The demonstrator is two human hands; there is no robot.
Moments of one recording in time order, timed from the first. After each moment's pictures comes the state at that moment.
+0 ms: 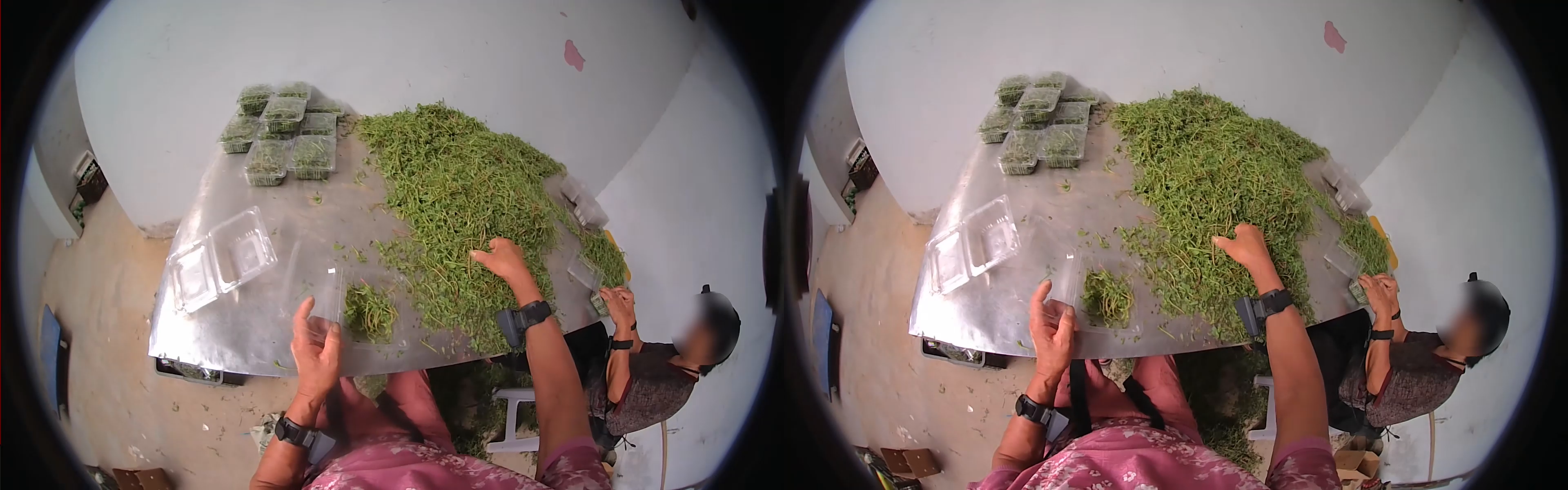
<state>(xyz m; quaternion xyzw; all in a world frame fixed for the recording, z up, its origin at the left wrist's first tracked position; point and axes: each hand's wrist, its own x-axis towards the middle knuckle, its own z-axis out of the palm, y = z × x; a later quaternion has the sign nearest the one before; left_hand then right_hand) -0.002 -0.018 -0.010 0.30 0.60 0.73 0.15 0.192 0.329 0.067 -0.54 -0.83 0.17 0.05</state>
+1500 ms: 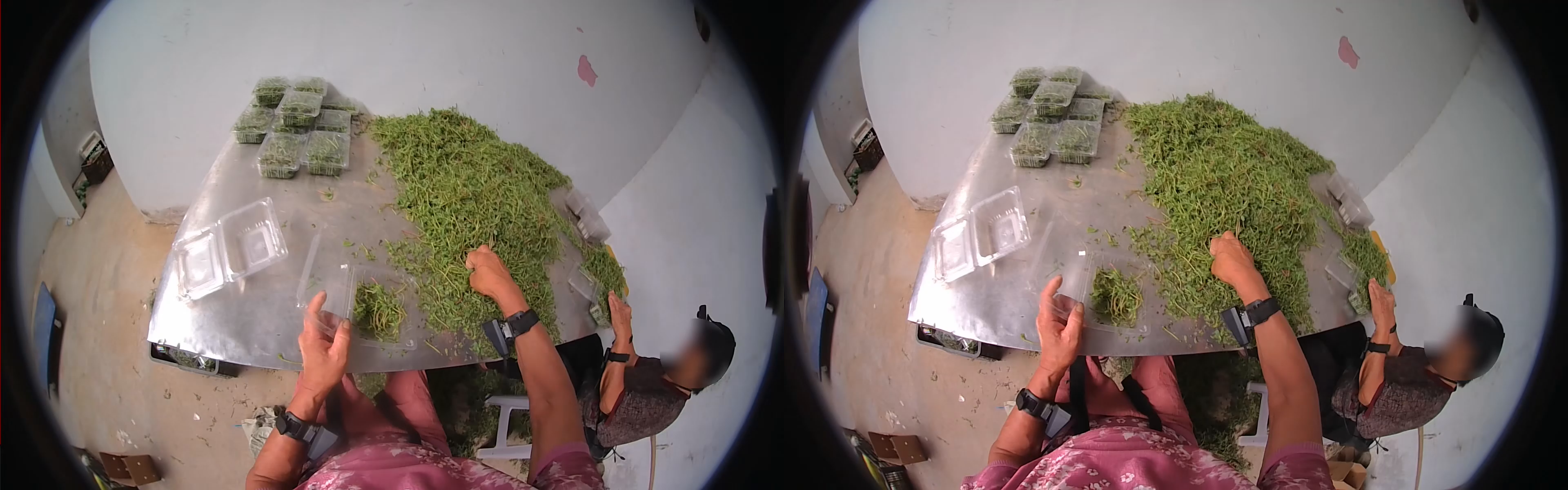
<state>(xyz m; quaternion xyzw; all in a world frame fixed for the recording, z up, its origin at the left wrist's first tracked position) -0.002 -0.016 -0.011 0.33 0.62 0.71 0.12 0.167 0.295 0.052 -0.42 -0.90 0.07 -0.02</state>
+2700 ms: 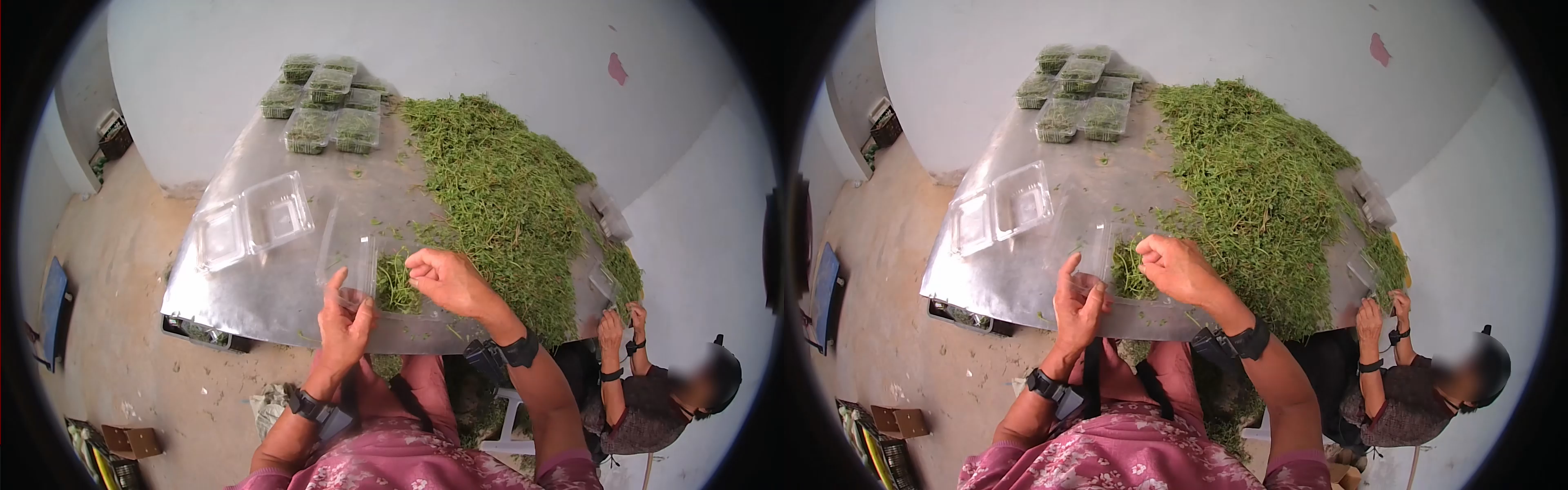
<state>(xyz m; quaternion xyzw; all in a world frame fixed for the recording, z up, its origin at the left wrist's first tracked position) -0.001 -0.015 -0.013 0.29 0.58 0.74 0.18 0.096 0.152 0.102 -0.21 -0.89 0.40 0.04</state>
